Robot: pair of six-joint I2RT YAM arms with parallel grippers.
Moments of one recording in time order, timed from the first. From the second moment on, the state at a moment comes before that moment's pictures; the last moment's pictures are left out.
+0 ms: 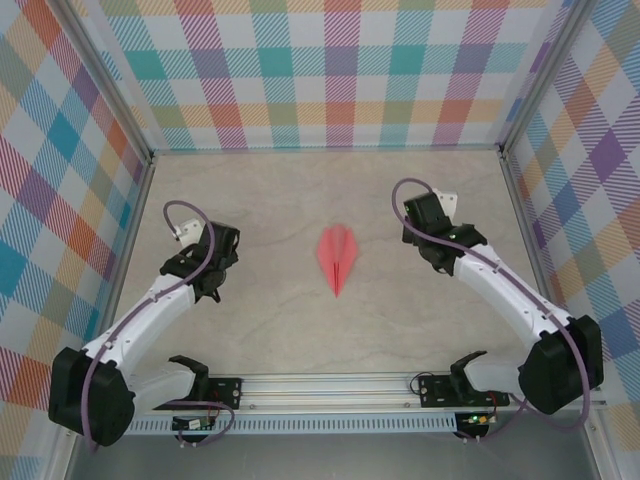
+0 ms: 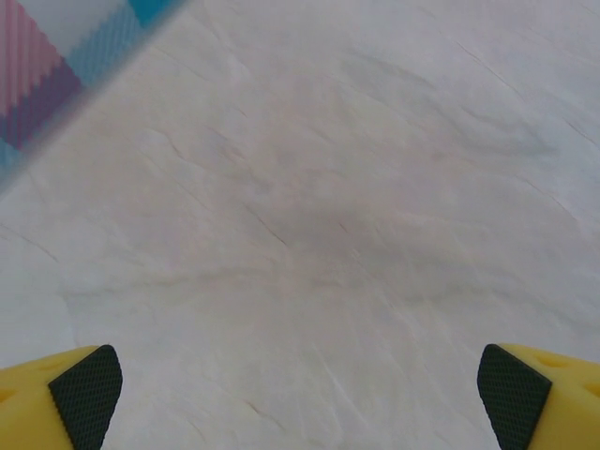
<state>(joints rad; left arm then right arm) -0.33 1.12 0.77 -0.61 -0.66 -0.70 0.44 1.26 0.97 -0.65 0.61 0.44</state>
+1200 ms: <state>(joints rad) -0.10 1.56 0.40 0.72 -0.30 -0.16 0.01 1.52 0.40 0.68 -0.08 0.04</state>
